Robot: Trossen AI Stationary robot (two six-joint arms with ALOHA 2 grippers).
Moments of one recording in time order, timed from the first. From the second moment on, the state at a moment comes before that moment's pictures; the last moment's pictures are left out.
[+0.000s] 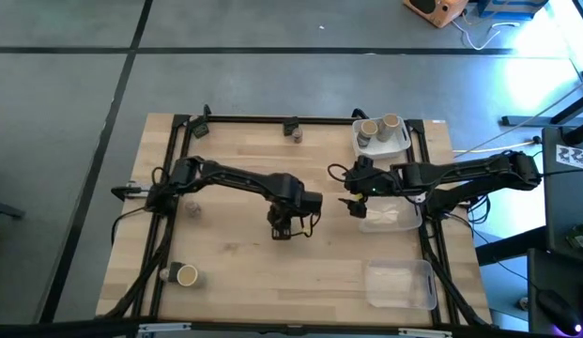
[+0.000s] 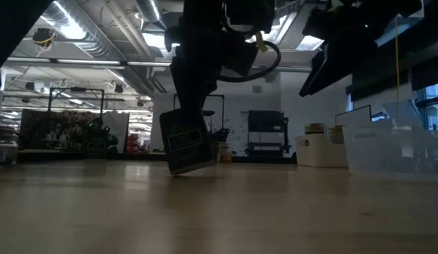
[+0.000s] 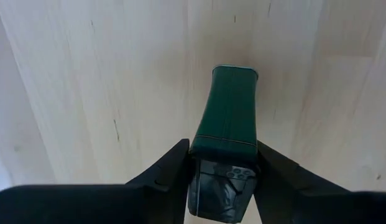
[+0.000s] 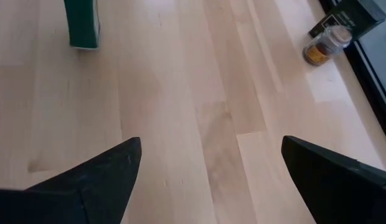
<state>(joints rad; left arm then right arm) -0.08 2.17 1.88 -1.29 -0.04 -0.10 0.05 1.16 0.80 -0.49 0.26 0.05</state>
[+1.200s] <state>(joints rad) -0.28 1.47 0.99 -0.44 -0.32 -0.37 0.05 1.41 0.80 0.06 -0.11 0.05</state>
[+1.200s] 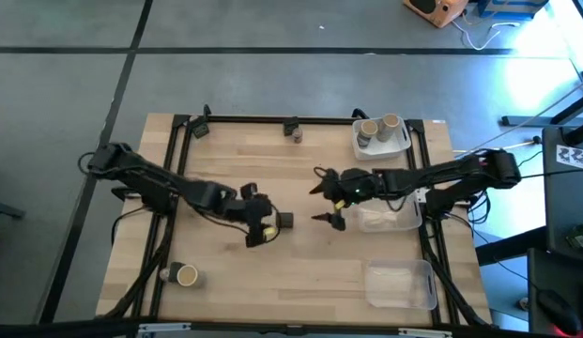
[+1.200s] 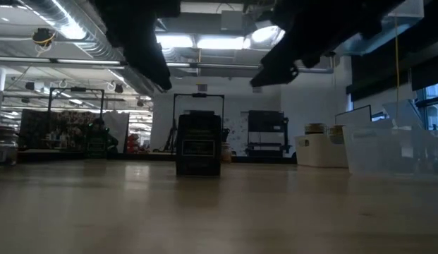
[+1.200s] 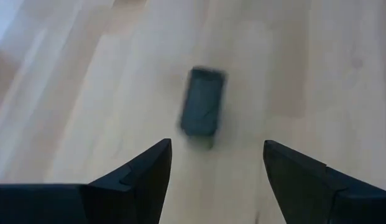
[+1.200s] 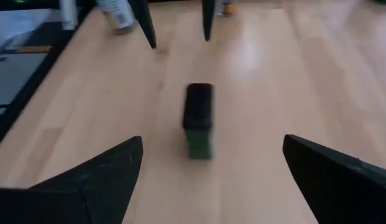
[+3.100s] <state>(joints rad) -0.59 1.45 0.56 0.21 -0.52 -0.55 0.18 1.69 1.22 -0.28 0.20 0.12</state>
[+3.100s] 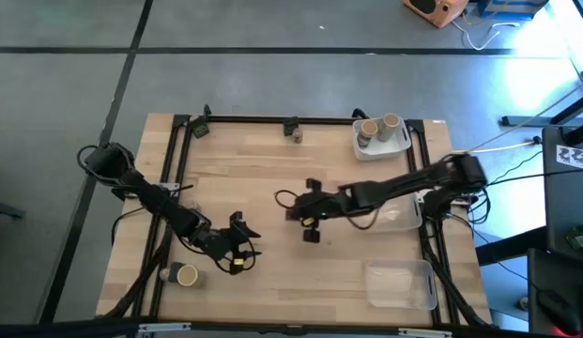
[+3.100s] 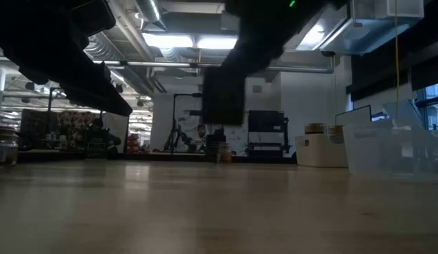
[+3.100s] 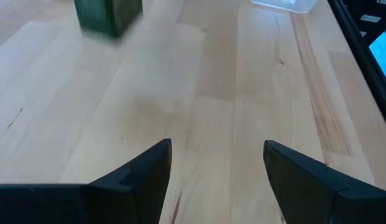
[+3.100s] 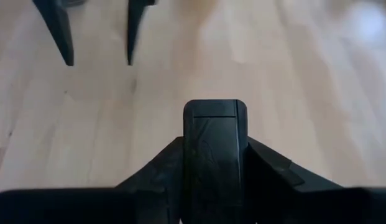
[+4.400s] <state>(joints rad) -0.59 1.45 0.56 0.22 -0.52 -0.53 0.43 1.30 0.85 -1.11 0.62 1.44</state>
